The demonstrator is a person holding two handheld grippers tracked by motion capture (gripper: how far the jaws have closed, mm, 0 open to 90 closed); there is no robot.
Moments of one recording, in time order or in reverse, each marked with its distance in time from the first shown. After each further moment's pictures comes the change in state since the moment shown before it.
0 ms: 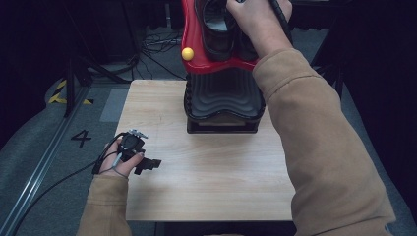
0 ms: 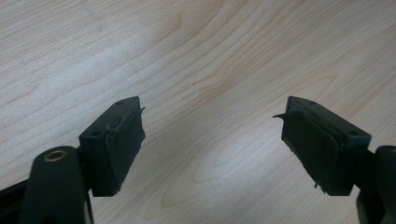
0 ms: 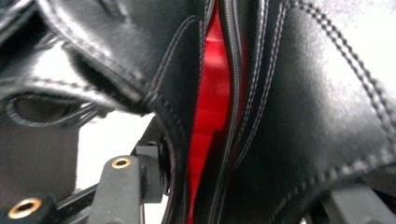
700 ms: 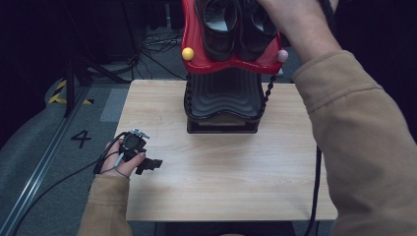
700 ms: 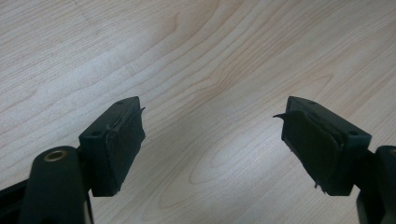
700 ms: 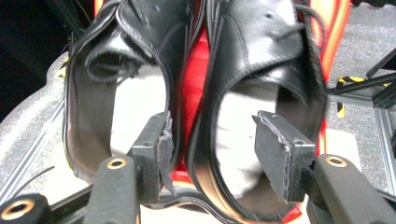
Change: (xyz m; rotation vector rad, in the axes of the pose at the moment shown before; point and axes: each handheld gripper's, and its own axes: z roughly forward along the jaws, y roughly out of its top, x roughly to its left) left arm -0.005 0.003 0.000 0.003 0.009 0.012; right arm -0.033 -0.021 -0.081 -0.048 0.086 -0.014
